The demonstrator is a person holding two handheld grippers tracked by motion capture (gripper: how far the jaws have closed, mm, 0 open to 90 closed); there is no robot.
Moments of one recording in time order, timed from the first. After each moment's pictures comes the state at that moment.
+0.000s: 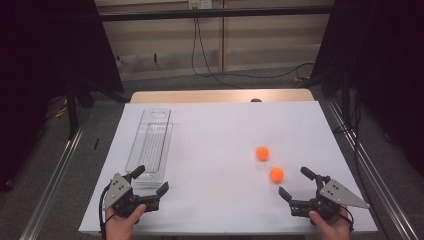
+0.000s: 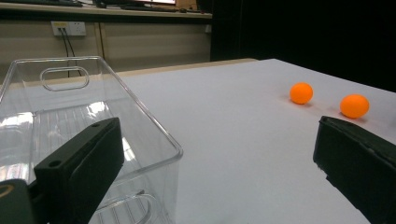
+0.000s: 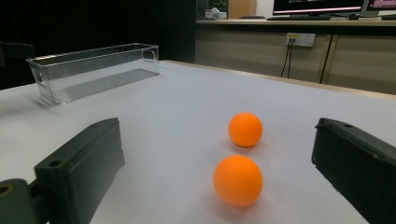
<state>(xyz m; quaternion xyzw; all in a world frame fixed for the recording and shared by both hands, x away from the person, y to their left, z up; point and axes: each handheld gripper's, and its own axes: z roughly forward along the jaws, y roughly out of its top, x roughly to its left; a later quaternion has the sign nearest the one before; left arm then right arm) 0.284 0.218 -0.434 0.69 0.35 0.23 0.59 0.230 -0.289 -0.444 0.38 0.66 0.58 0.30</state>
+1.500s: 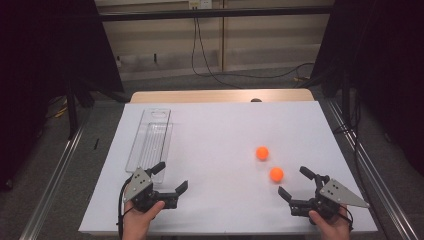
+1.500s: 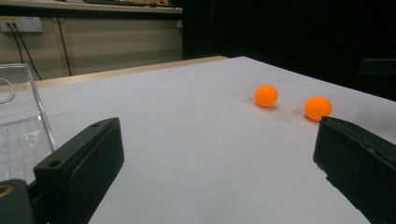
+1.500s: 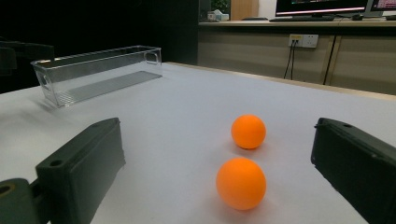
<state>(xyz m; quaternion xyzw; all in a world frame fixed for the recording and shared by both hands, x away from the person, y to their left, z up) 0.293 0.171 -0.426 0.71 0.31 0.19 0.60 0.231 -0.289 -0.444 0.38 0.66 0.58 0.29</state>
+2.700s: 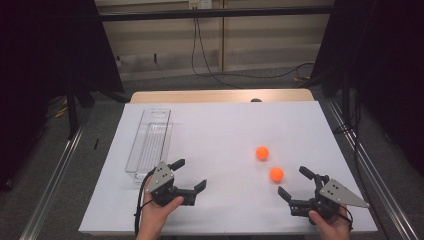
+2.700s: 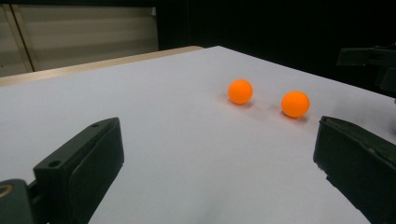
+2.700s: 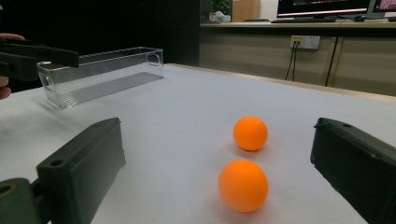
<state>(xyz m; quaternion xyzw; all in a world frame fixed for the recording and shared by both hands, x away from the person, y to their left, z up) 0.306 0.128 -0.427 0.74 0.29 0.15 0.59 0.231 -0.288 -0.444 0.38 0.65 0.59 0.29</state>
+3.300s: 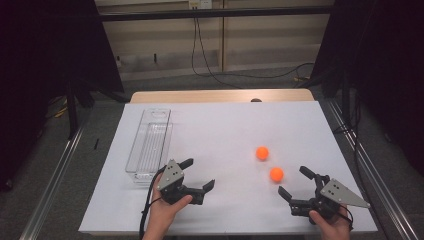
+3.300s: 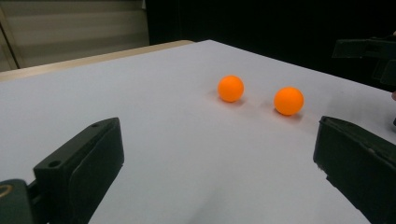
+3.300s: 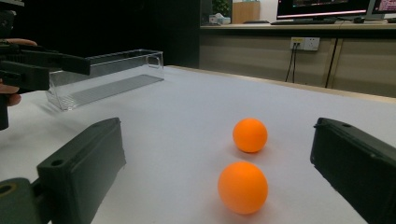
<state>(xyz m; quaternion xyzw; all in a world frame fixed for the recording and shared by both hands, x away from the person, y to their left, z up) 0.310 0.107 -0.430 0.75 0.27 0.14 0.58 0.231 -0.289 -0.444 0.38 0.65 0.59 0.29</state>
